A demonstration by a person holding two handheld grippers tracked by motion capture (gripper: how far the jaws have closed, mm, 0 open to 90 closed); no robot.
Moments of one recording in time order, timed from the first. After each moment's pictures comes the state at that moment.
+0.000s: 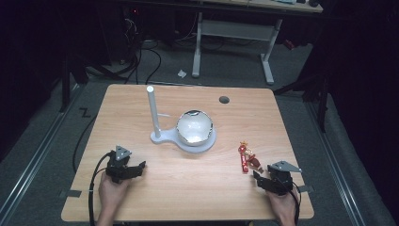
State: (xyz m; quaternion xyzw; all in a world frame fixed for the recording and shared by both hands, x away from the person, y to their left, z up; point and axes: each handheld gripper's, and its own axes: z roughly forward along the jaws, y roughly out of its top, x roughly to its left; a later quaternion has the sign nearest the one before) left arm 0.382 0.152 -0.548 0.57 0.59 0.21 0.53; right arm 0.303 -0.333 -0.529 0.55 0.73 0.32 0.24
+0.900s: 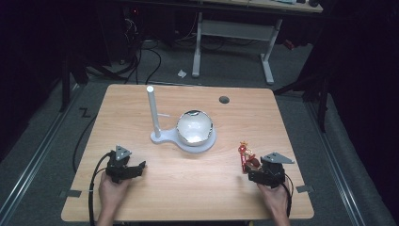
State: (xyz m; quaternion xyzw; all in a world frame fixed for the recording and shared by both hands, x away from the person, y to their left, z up) left arm 0.382 0.152 -0.548 0.57 0.59 0.21 0.53; right arm 0.321 -0.303 -0.502 0.52 0.75 0.34 0.24
